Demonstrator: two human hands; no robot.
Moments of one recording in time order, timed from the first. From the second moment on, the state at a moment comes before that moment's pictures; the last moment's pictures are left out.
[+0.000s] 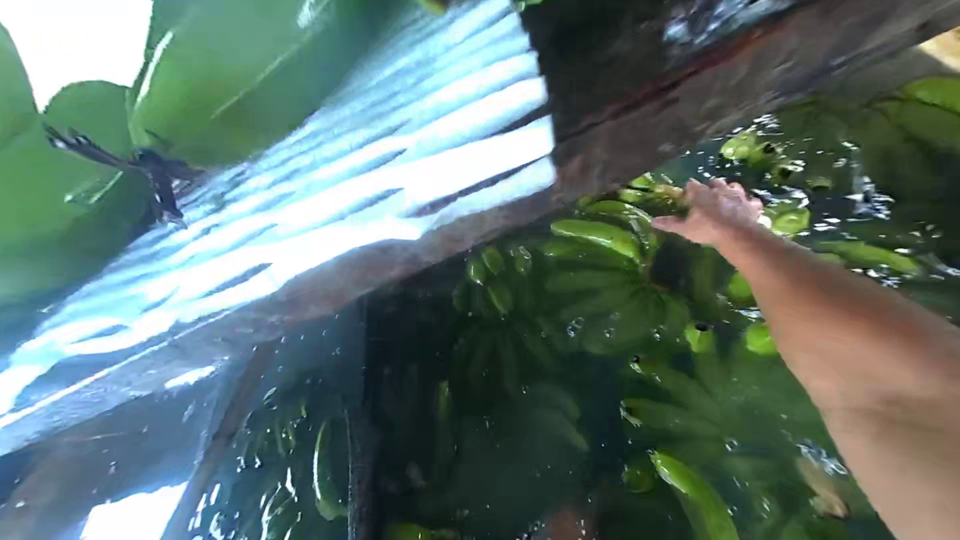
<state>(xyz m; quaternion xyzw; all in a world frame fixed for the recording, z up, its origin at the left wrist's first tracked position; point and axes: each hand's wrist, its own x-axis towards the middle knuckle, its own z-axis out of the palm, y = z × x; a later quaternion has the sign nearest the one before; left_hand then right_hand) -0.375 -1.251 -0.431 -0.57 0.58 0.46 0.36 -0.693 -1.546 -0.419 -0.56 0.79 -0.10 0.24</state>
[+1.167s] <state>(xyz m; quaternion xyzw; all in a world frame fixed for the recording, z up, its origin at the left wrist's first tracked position) -0.337 -1.433 -0.170 -0.70 0.63 0.21 0.27 -0.686 -1.191 -0.344 -0.86 0.45 -0.10 0.23</state>
